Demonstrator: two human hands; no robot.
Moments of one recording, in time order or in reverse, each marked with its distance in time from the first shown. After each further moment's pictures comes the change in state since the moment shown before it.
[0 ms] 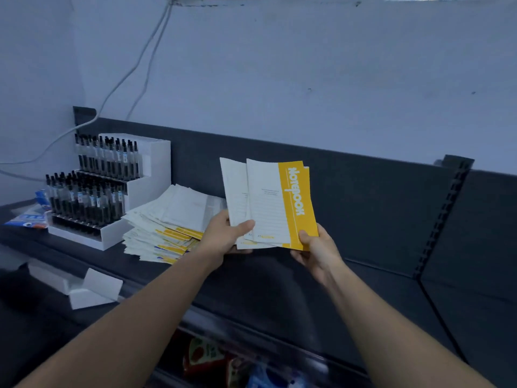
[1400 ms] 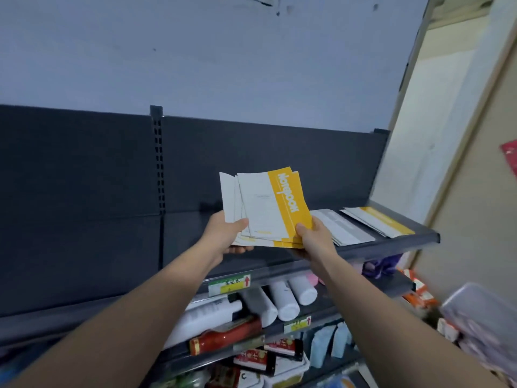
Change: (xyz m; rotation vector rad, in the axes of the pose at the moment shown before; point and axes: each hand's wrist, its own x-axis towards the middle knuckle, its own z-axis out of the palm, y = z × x) left_hand -0.207 -0.022 0.471 0.074 -0.622 -0.145; right_hand -0.272 -0.077 -0.459 -0.211 0.772 -0.132
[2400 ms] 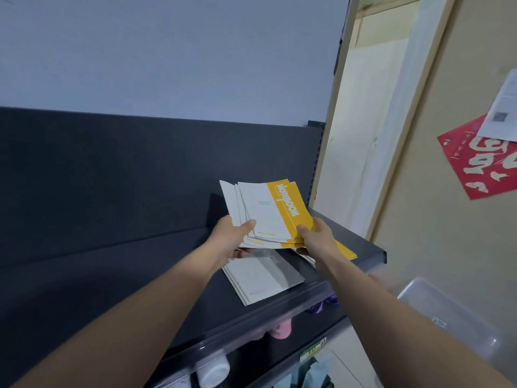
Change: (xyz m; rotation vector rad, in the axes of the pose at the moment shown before) left_hand 0.218 0.002 0.267 0.063 -0.197 -0.046; right_hand 0.244 0.005 -0.209 -0.128 0.188 0.015
